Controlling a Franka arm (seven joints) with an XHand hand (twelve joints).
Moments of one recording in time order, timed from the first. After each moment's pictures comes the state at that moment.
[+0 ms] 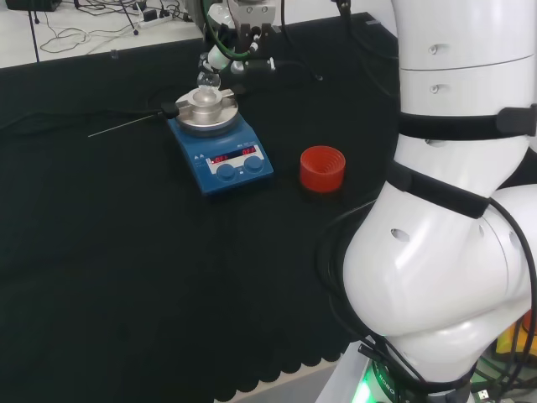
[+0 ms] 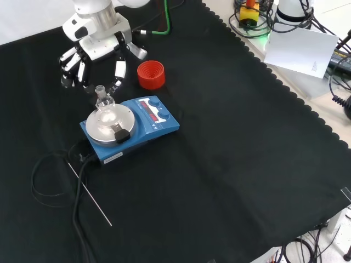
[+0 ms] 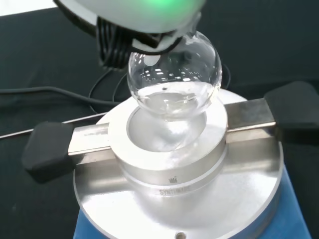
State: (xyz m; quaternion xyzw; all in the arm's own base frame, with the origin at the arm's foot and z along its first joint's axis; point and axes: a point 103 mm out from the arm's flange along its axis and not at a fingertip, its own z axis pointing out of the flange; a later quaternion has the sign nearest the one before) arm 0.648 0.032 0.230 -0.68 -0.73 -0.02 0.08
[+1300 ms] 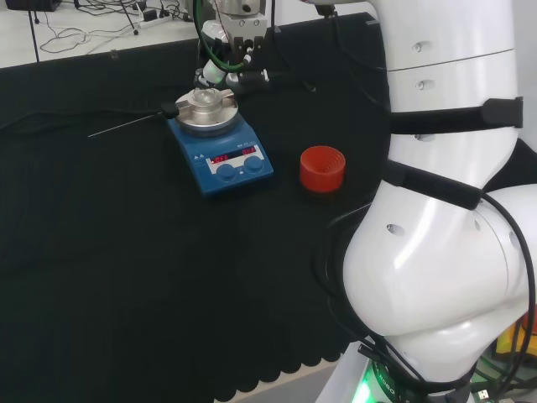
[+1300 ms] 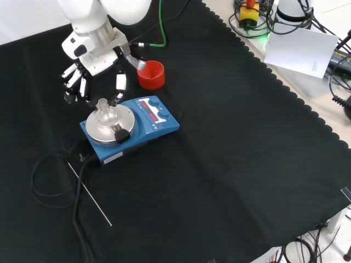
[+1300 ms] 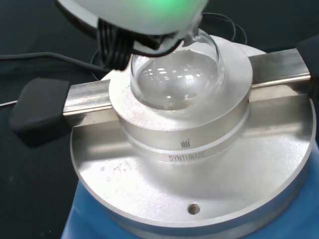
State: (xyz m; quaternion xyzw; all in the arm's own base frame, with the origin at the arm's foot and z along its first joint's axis) arm 0.657 0.041 0.198 -0.67 -0.73 0.00 0.11
